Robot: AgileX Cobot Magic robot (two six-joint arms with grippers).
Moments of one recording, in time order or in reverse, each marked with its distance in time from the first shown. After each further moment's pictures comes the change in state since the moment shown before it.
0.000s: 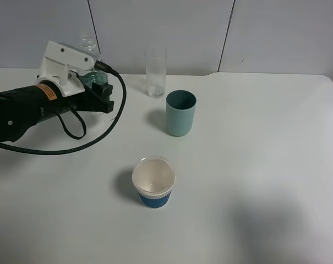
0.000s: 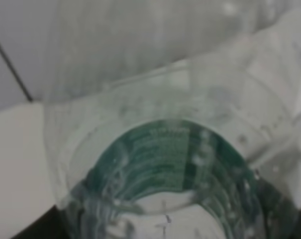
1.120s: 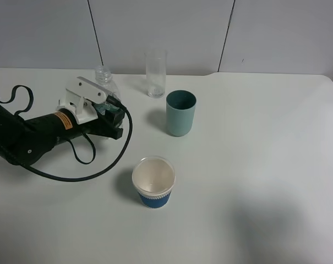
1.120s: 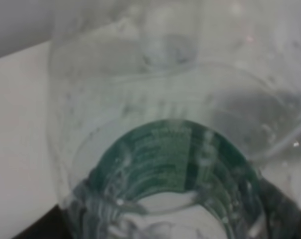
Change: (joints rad) left arm 0.017 0.271 0.021 0.207 -0.267 -0.082; right arm 0.000 0.000 0.000 0.000 0.000 0.000
